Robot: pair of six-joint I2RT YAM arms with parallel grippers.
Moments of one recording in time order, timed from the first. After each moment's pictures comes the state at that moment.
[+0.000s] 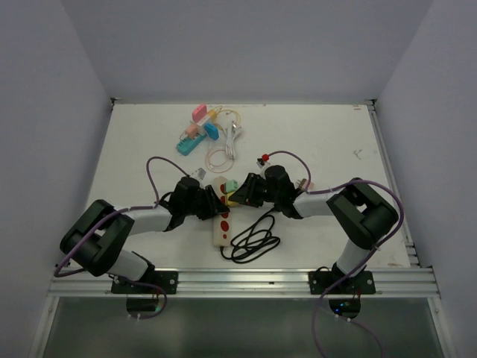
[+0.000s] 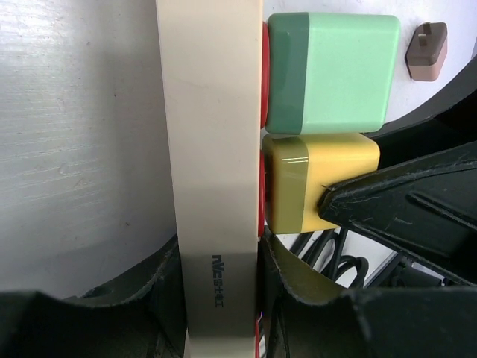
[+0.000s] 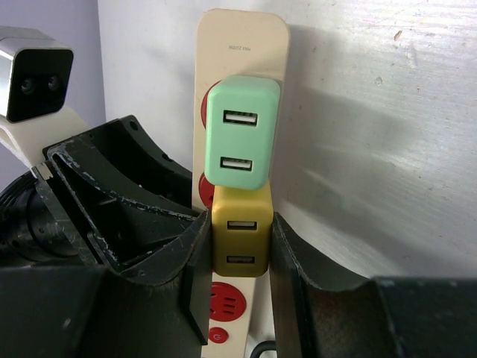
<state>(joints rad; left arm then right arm) -0.55 1.46 0.44 0.29 0.25 -0.89 0.69 1.73 0.69 0.53 -0.35 0.98</state>
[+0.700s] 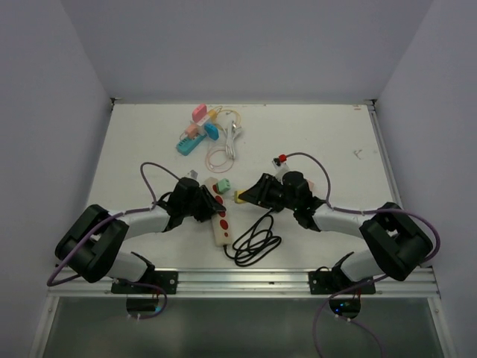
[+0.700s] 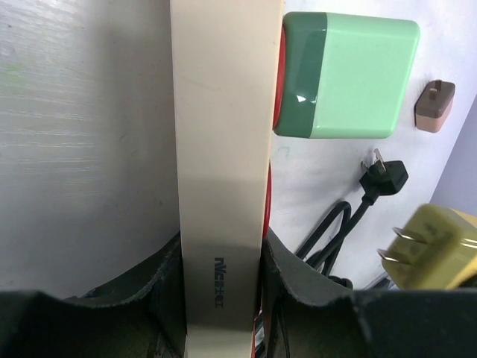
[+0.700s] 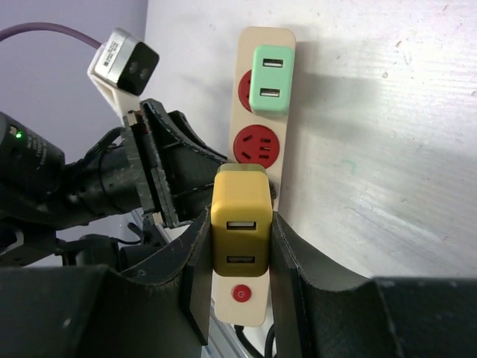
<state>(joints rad) -0.55 1.42 0.44 0.17 0.15 -1.06 0.67 1.45 0.53 0.53 -0.28 0.96</state>
